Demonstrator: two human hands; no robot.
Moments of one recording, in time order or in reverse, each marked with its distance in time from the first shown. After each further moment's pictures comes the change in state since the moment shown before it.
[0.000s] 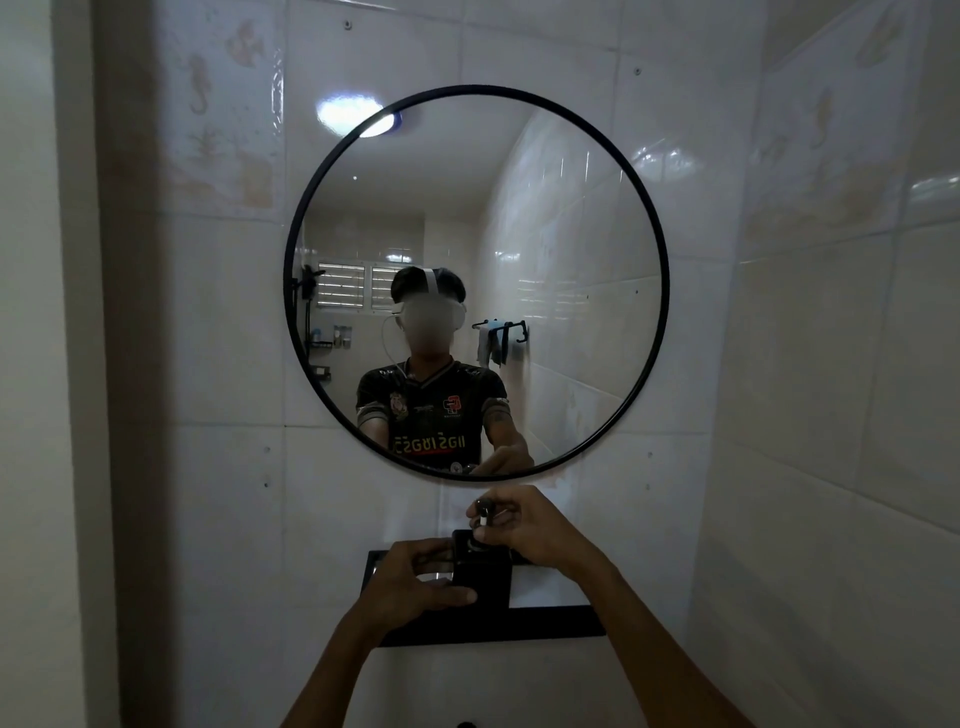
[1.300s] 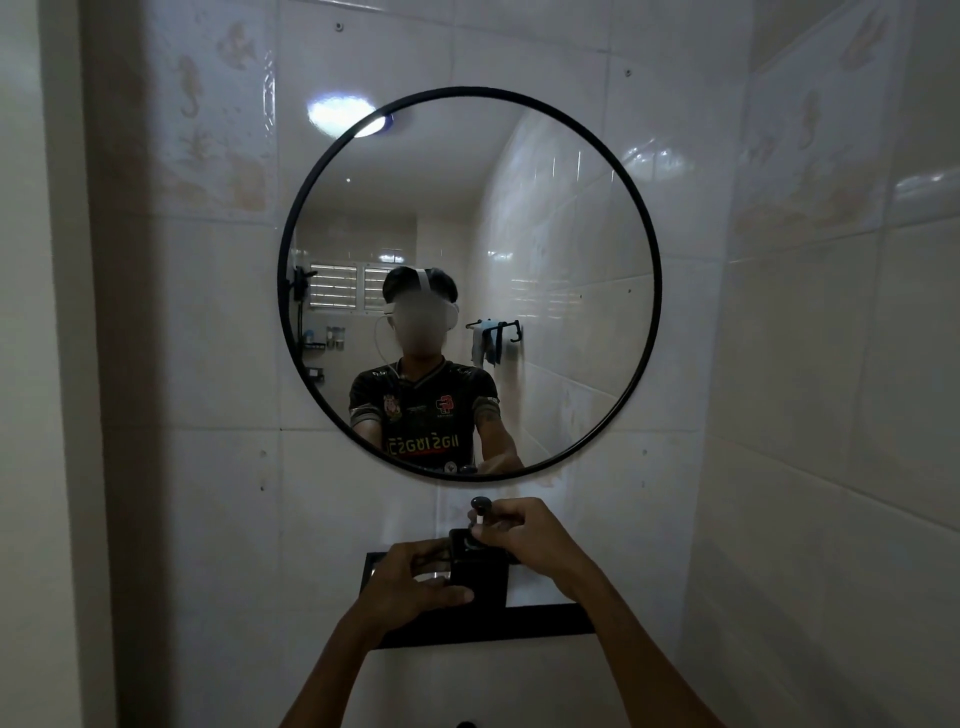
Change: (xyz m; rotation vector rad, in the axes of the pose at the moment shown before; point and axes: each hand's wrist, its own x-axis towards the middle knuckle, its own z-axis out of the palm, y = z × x) left_hand -0.002 0.000 0.000 0.051 -0.027 0.024; right_hand -0.019 -0.002 0.010 0.160 0.131 0.144
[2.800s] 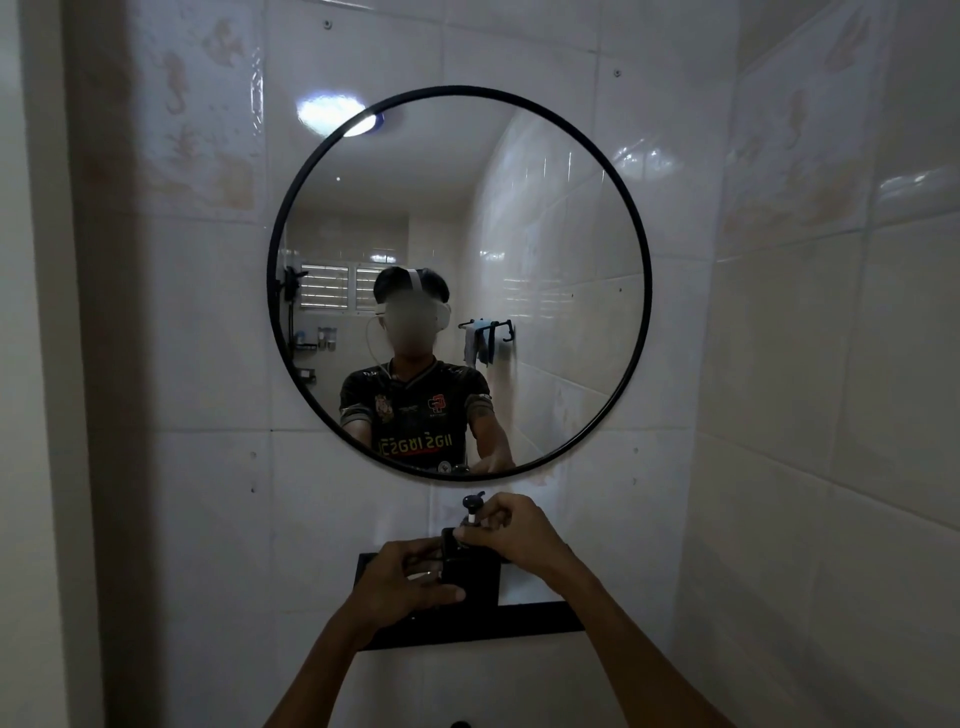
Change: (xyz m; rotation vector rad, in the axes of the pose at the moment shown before) left_hand 0.009 -0.009 -0.003 -0.047 -0.021 -0.052; right_hand 0.010 0.004 0.005 -0.192 0.082 -0.024
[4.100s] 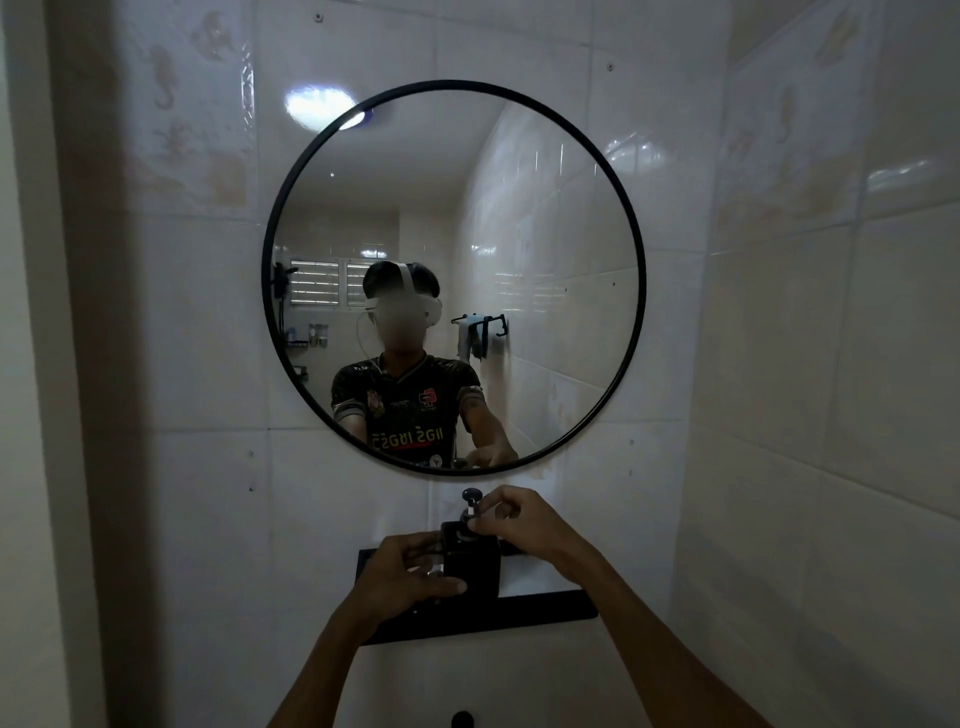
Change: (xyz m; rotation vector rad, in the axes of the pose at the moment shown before) left_hand 0.000 0.003 -0.001 0.011 0.007 0.035; right_hand -0.002 -0.005 -0.014 -0.024 -0.067 0.073
